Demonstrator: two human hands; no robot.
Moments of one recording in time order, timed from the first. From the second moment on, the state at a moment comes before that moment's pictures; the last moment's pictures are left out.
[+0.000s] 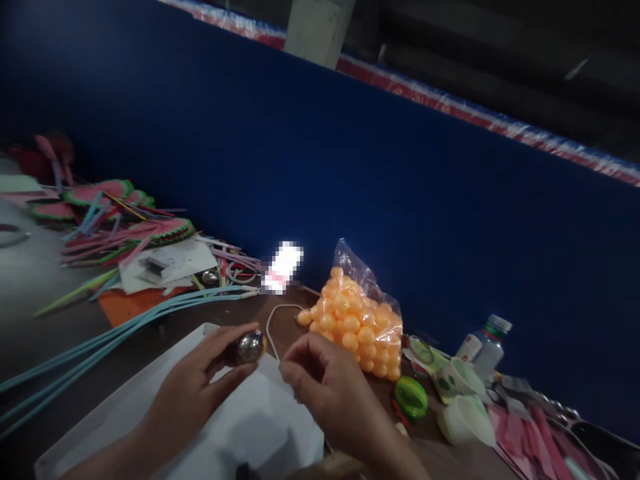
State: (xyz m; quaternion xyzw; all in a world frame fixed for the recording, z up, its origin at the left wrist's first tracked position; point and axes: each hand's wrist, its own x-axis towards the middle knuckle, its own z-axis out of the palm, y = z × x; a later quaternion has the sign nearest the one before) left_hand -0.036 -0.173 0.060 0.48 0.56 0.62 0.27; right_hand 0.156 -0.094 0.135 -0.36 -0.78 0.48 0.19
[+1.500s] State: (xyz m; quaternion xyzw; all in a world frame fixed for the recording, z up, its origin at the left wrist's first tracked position) left_hand -0.036 -0.178 0.077 0.39 0.73 0.52 0.23; right_hand 0.211 -0.128 0.111 -0.34 -0.89 0.19 0.22
